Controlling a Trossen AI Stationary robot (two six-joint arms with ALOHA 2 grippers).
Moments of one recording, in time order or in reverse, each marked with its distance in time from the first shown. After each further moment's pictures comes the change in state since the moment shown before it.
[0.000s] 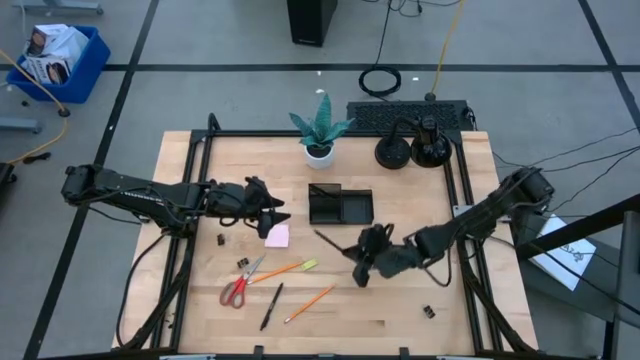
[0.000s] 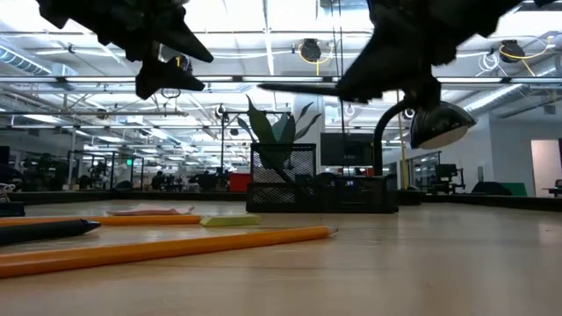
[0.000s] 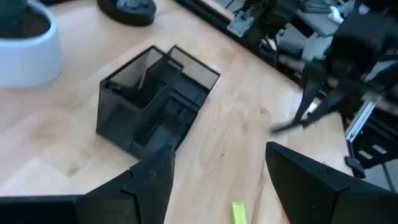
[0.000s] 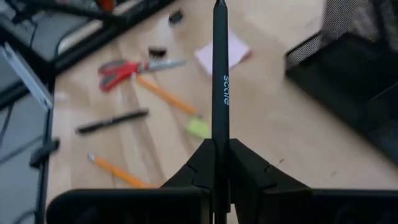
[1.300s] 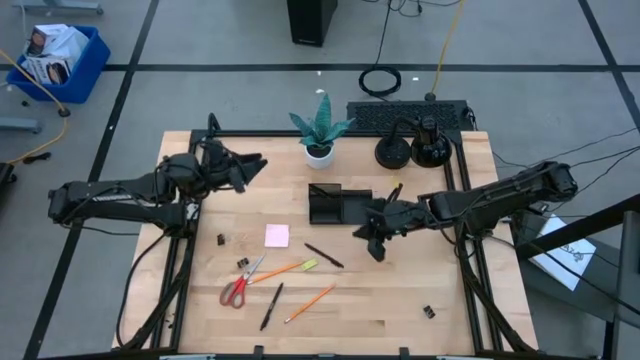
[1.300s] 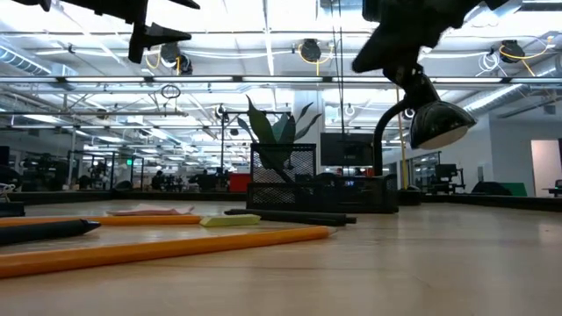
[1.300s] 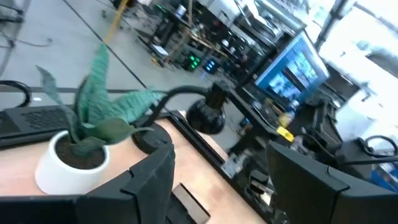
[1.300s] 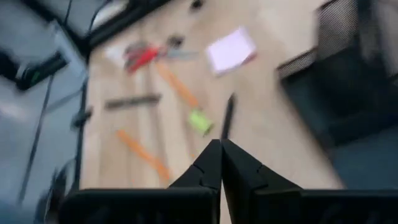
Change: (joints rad) left arm 0.206 -0.308 0.000 0.134 -0.118 -0.065; right arm -0.252 -0.252 0.000 -0.221 -0.464 -0.244
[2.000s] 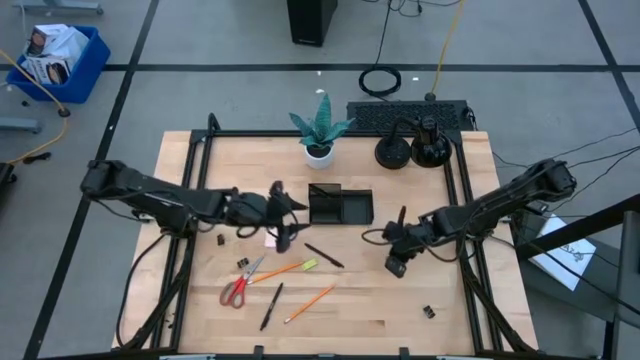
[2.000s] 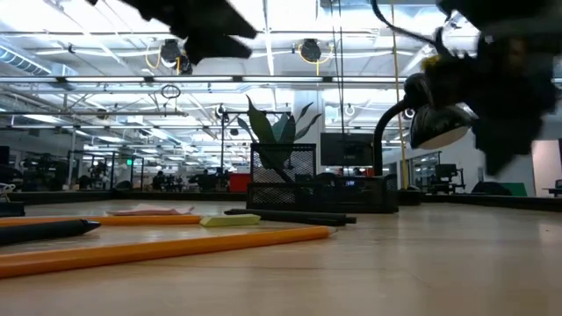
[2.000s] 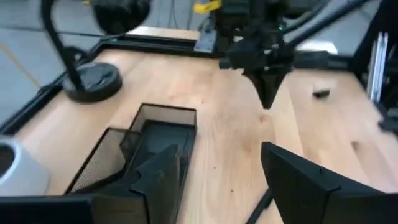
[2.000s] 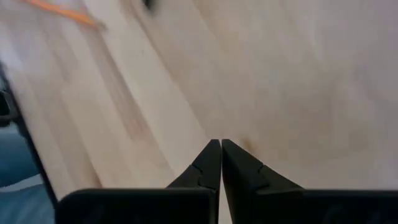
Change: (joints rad) left arm -0.301 0.577 0.227 -0.047 0.032 0.519; right arm 0.129 0.002 -0.239 -0.170 -0.162 0.377
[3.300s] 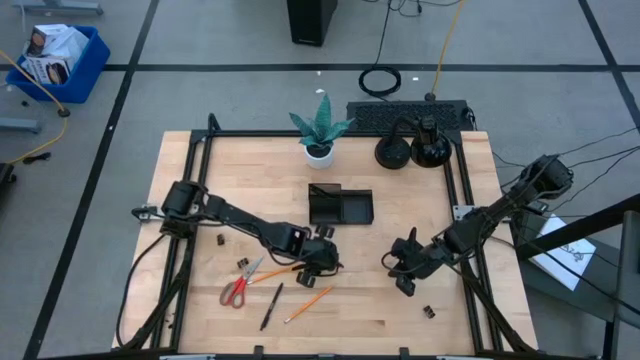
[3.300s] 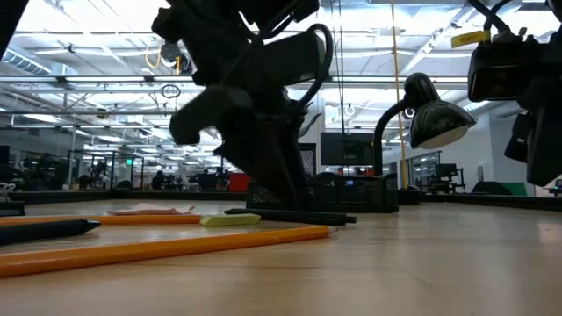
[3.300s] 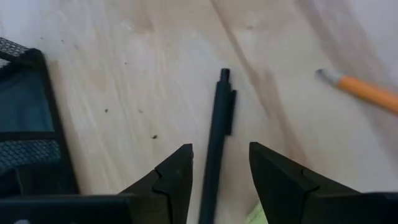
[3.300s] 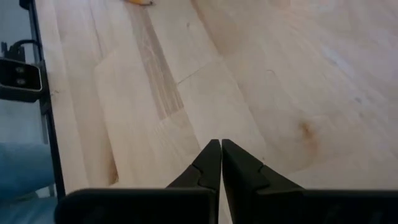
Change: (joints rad) left arm -0.080 0.707 0.471 -0.376 0.121 0.407; right arm 0.260 -0.006 -0.125 0.267 0.233 0.108
